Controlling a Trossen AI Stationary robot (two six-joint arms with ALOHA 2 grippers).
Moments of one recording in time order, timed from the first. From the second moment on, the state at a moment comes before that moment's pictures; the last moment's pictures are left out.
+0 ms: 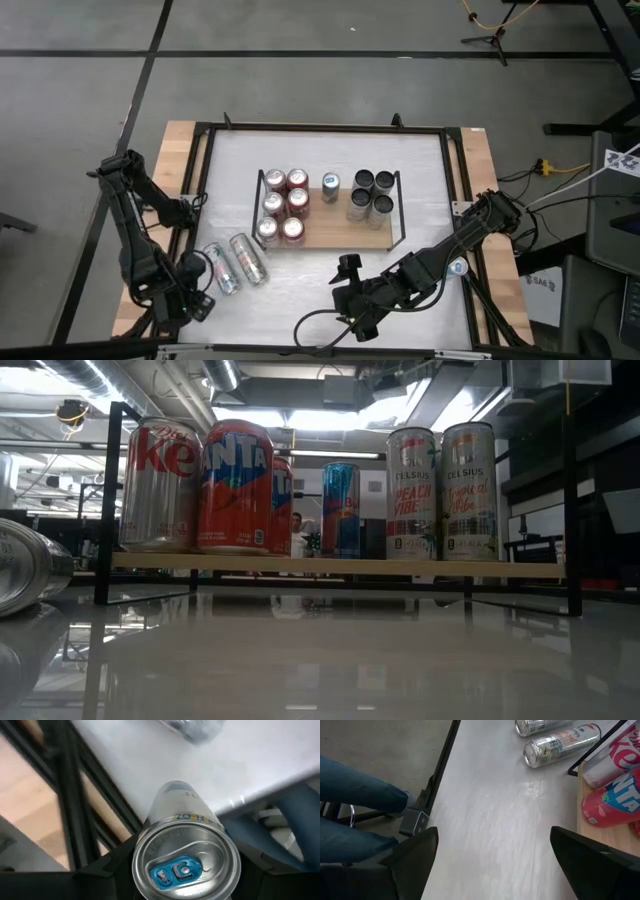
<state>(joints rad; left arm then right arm) -1.05 1.43 1.28 -1.22 0.10 -2.20 0.62 1.90 1.84 -0.83 0.24 0.28</state>
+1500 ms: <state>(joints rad) -0.27 1.58 1.58 -0.54 0.04 -0.58 0.84 1.74 1.89 -1.12 0.36 0.43</state>
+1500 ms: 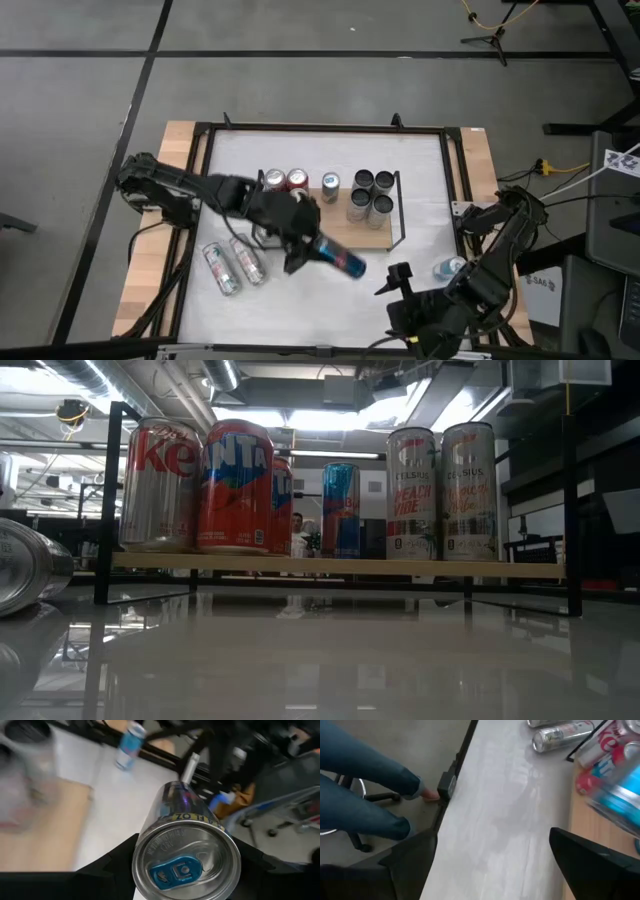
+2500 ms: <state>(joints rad) -0.01 1.93 1.97 -1.18 0.09 0.08 0.76 1.75 1.88 -1.12 0.41 0.42</state>
